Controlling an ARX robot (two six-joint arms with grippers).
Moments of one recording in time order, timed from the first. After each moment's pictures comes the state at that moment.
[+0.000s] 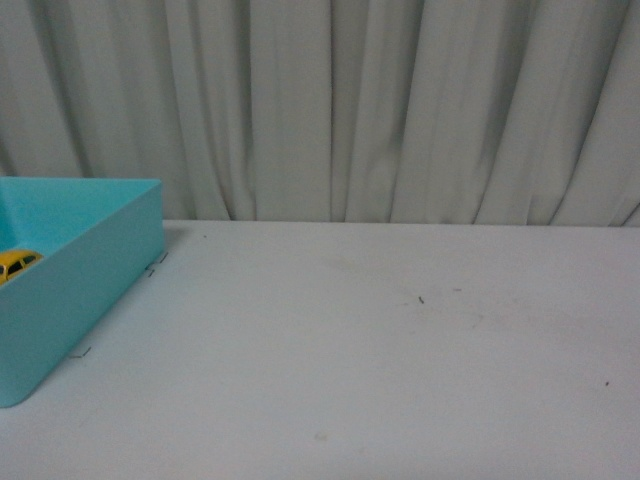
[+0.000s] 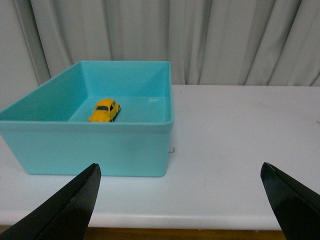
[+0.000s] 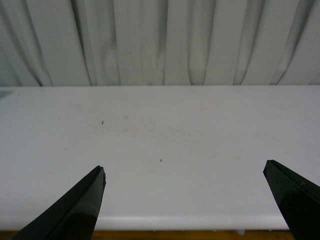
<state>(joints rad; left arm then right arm) 0.00 0.01 0.01 0.00 0.00 0.00 -0.01 0.00 0.01 0.00 0.00 -0.01</state>
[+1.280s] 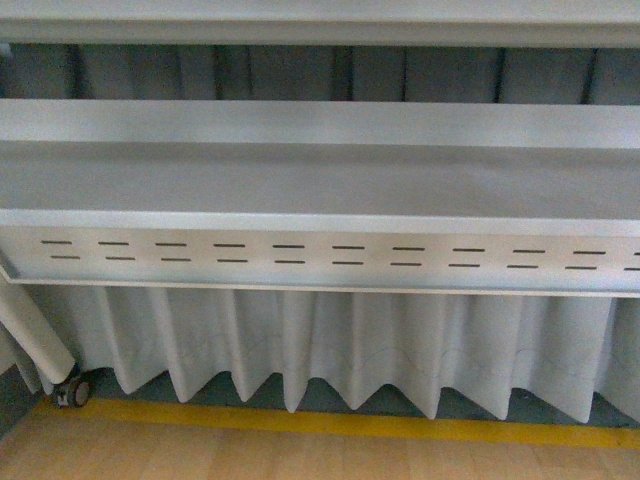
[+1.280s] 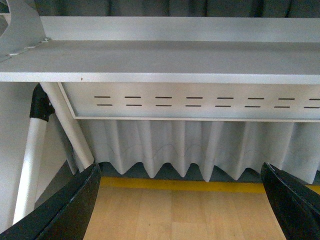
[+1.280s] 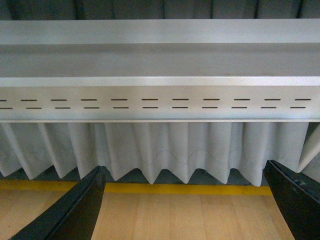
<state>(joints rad) 0.00 0.01 0.01 0.00 0.00 0.00 -0.01 0.00 0.01 -0.01 0.00 -0.01</state>
